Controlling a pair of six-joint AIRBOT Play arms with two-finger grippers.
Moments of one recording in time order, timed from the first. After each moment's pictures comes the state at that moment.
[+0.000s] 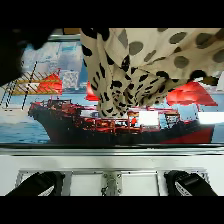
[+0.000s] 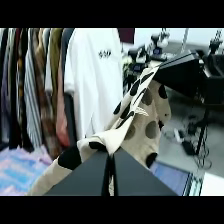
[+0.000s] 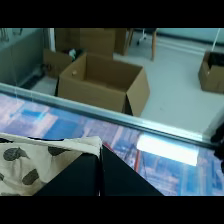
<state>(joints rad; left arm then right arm) -0.57 -0.97 1.91 0.89 -0.92 -1.24 0.29 -0.82 1.97 -1.53 1.14 1.52</state>
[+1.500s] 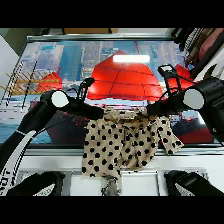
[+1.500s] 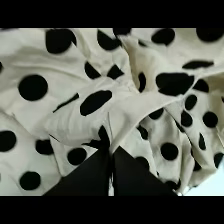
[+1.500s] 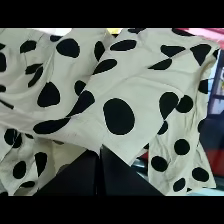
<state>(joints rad) -0.41 -1.20 1.10 1.07 -1.11 -1.52 0.44 -1.04 1.27 -1.59 1.46 1.82</state>
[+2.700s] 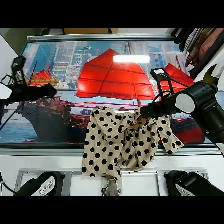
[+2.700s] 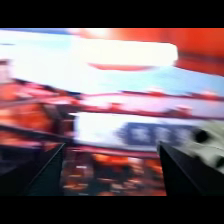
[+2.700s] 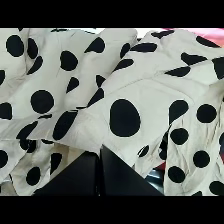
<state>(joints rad) 0.20 -1.11 1.11 1.27 -0.98 -1.38 0.48 -1.05 1.24 -1.57 1.39 1.84</state>
